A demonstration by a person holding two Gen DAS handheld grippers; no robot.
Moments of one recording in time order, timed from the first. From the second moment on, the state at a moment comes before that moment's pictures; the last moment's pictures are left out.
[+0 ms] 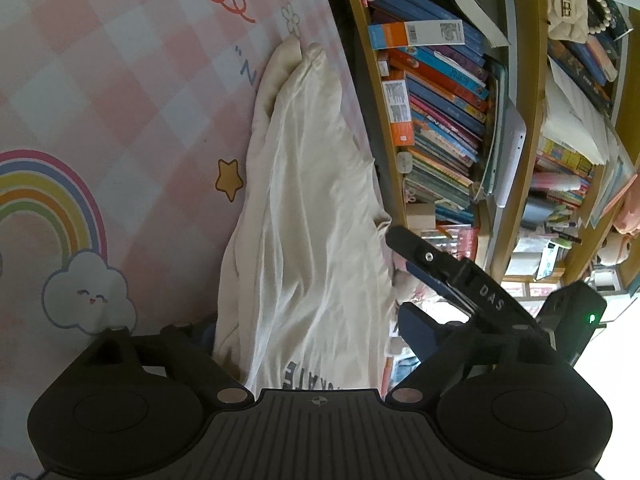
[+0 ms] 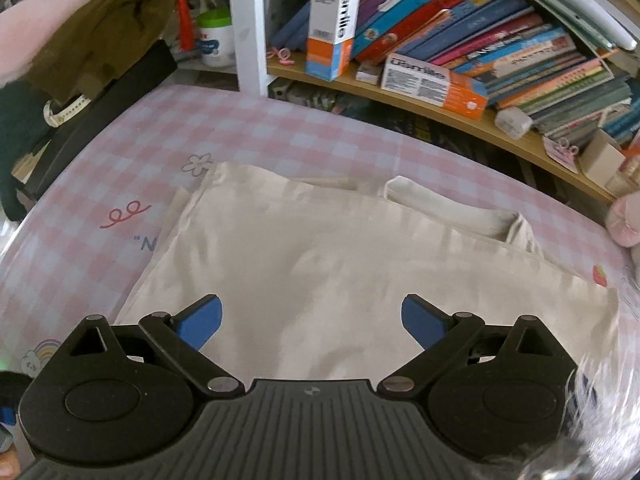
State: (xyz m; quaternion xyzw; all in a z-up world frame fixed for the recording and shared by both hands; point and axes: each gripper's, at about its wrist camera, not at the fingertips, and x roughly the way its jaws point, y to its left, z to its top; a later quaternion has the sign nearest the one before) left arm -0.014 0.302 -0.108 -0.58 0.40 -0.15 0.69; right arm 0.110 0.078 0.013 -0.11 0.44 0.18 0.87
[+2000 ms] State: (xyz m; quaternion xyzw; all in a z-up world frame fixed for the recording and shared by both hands) left arm -0.012 0.205 -0.004 -0.32 0.34 -0.27 0.84; right arm 0.198 0.128 0.048 -0.15 0.51 0.23 0.82
